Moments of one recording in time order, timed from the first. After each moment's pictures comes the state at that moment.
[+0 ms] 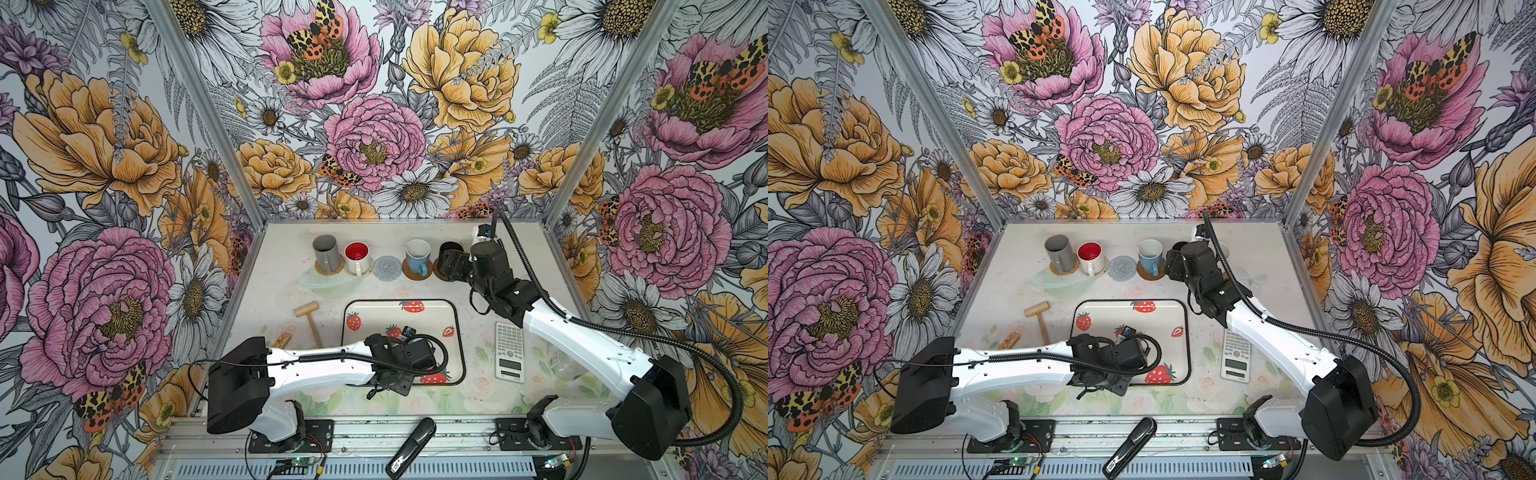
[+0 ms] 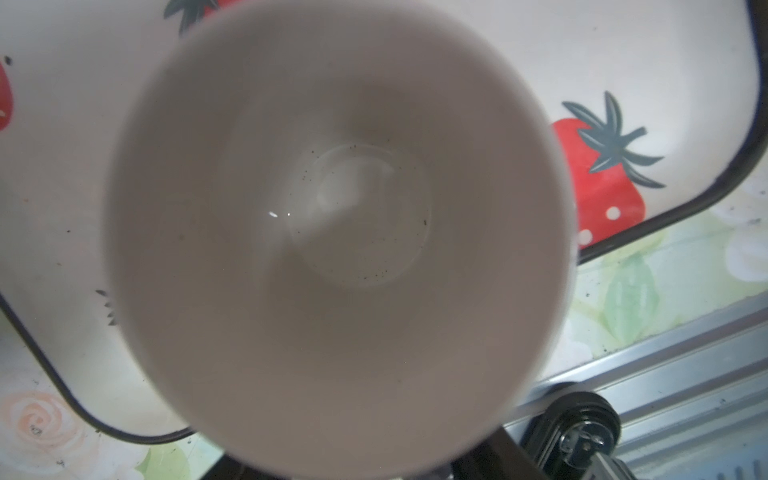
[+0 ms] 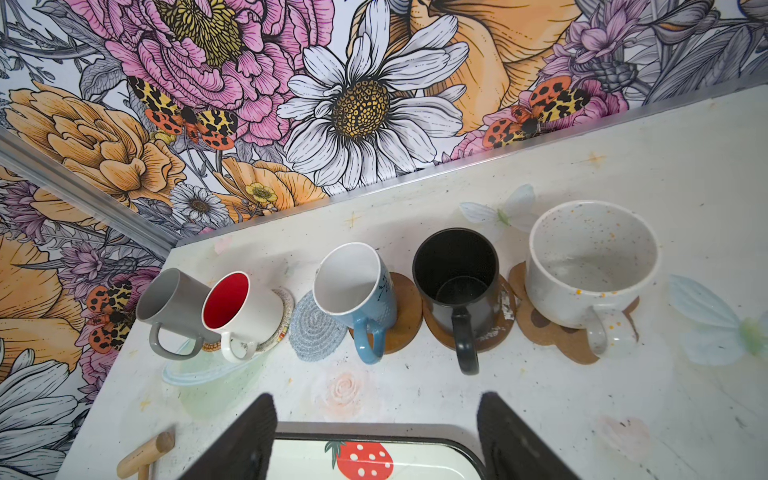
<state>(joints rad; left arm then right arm) -1.24 1.48 0.97 -0.85 -0.21 -0.79 0.56 1.31 1.06 -0.25 0.27 0.57</state>
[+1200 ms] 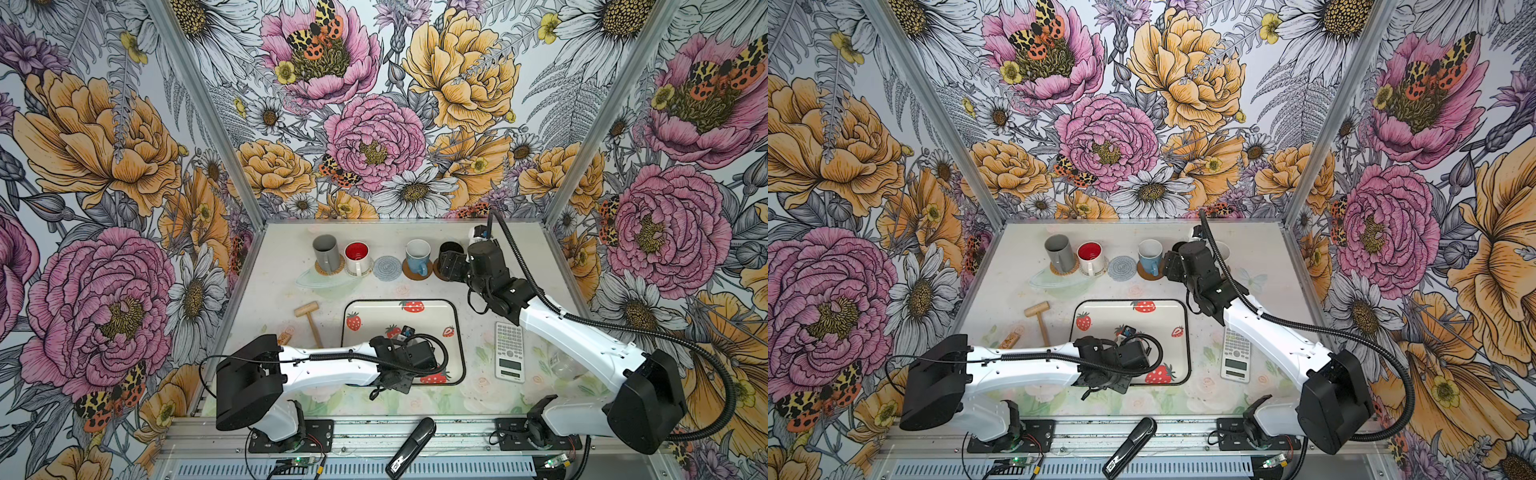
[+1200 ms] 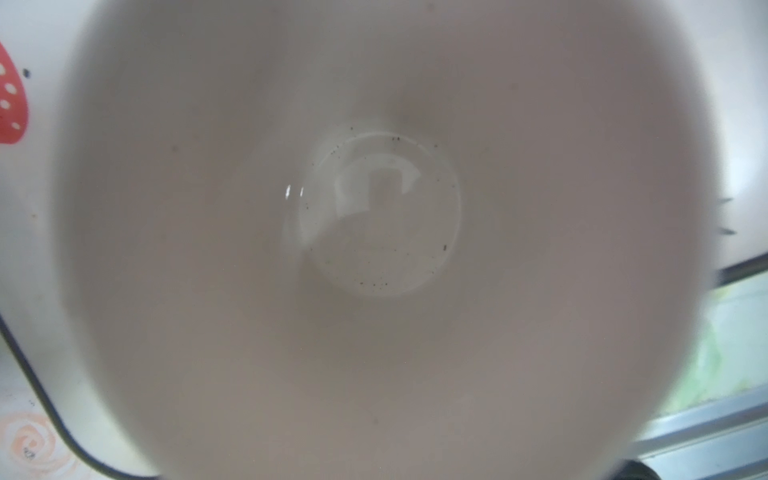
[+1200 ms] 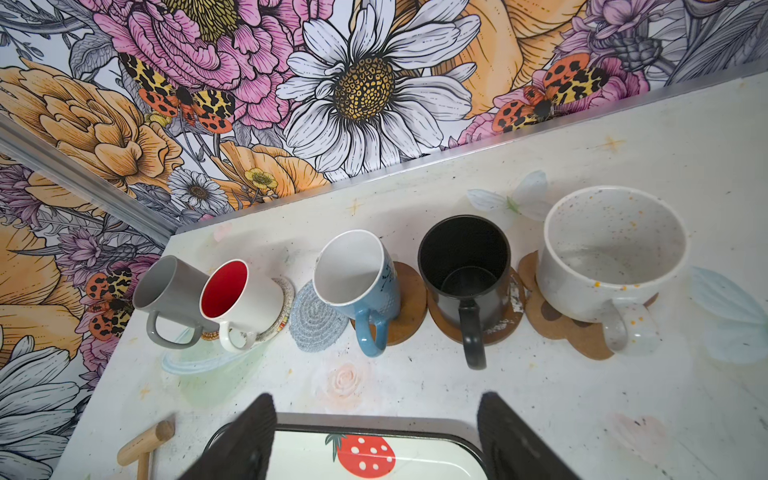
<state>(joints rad) -1.24 1.53 0.94 -0.79 -0.27 -0.82 0.55 1.34 1.06 -0.24 0.23 0.57</state>
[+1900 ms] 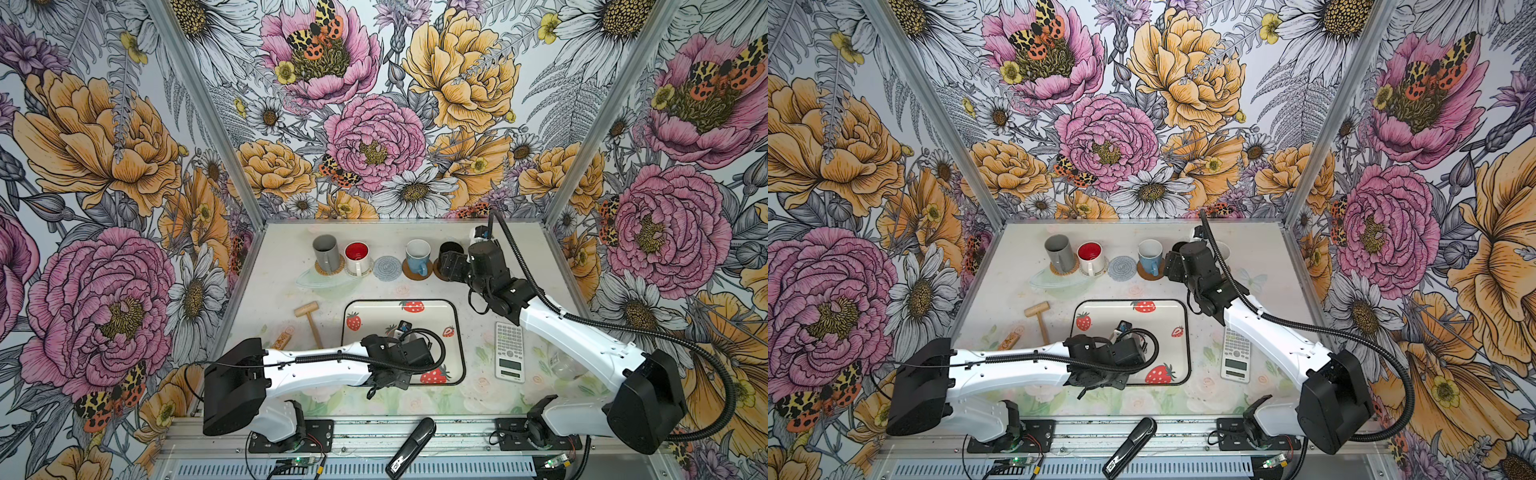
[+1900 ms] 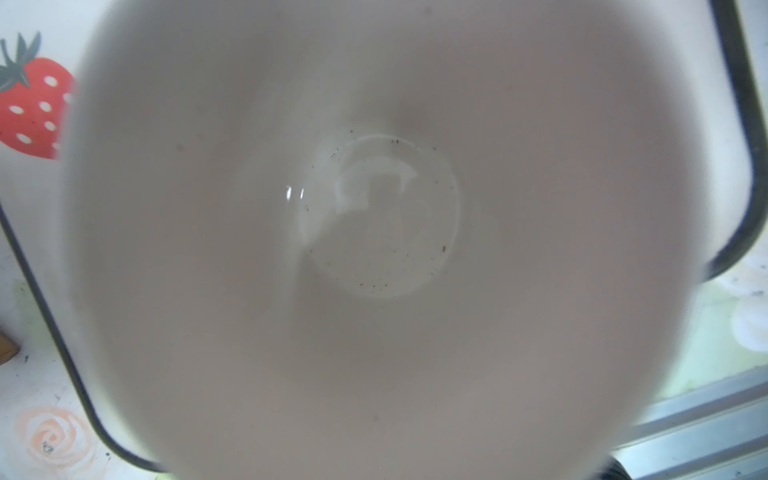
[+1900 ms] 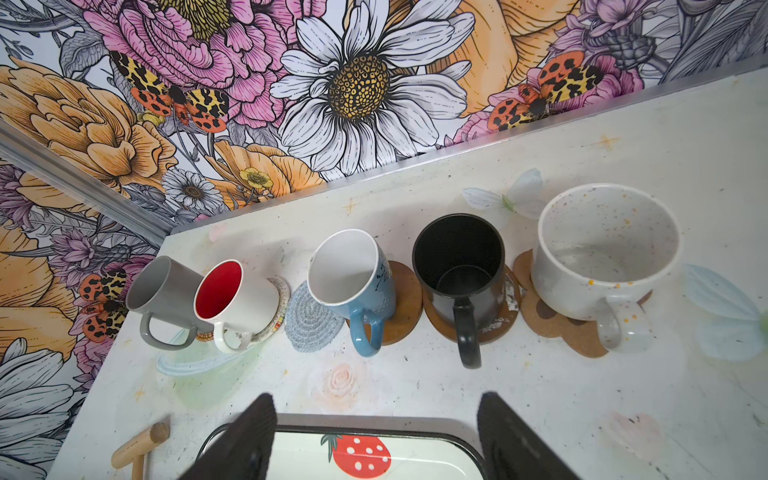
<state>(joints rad) -1.23 1.44 0.94 -0.79 -0.31 -0.84 0.54 1.34 1.05 -0.24 0.23 0.57</state>
